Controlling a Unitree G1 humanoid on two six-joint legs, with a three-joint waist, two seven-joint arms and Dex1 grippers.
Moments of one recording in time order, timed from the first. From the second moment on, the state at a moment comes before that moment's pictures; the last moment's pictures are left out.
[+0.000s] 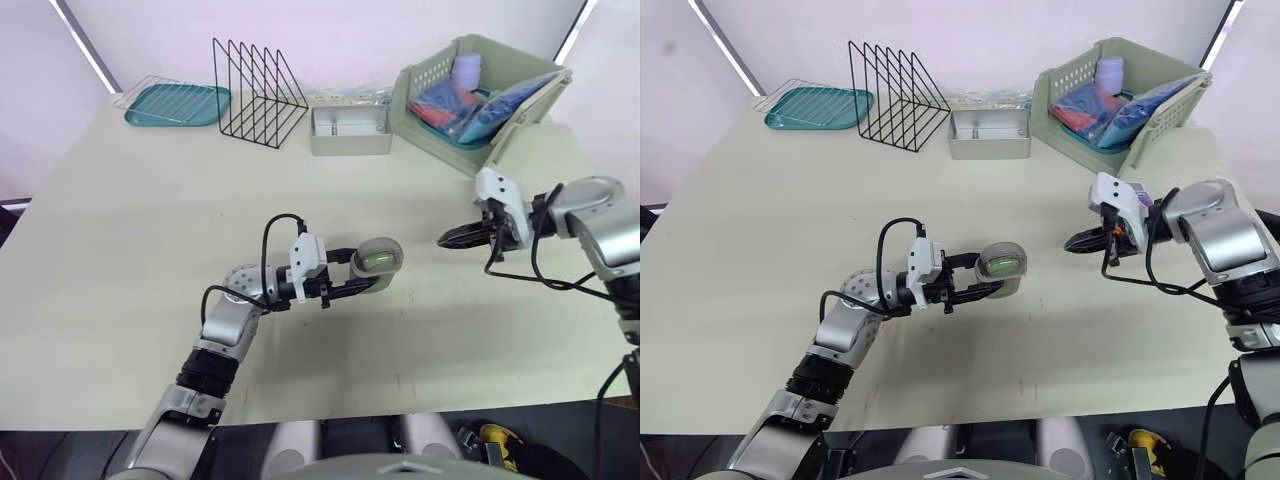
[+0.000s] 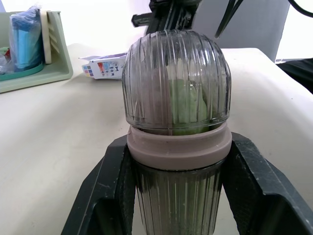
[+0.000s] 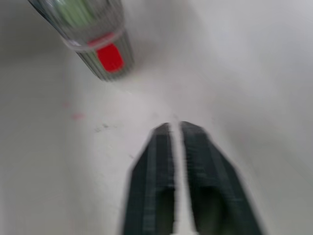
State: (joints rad) left arm -0.35 0.37 -0.21 0.14 -0.31 -0.06 -1.11; right arm -0.72 -0.83 0.22 0.12 0.29 0.60 1.39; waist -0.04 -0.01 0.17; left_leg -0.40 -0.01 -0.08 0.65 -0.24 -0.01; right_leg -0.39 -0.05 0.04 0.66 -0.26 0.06
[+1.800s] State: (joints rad) left arm -0.37 0.37 -0.21 0.14 -0.31 -0.04 -1.11; right arm -0.72 -0.73 0.25 -0.04 0.32 0.56 1.39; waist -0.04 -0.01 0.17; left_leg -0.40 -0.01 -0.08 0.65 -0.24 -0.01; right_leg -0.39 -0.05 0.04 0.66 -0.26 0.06
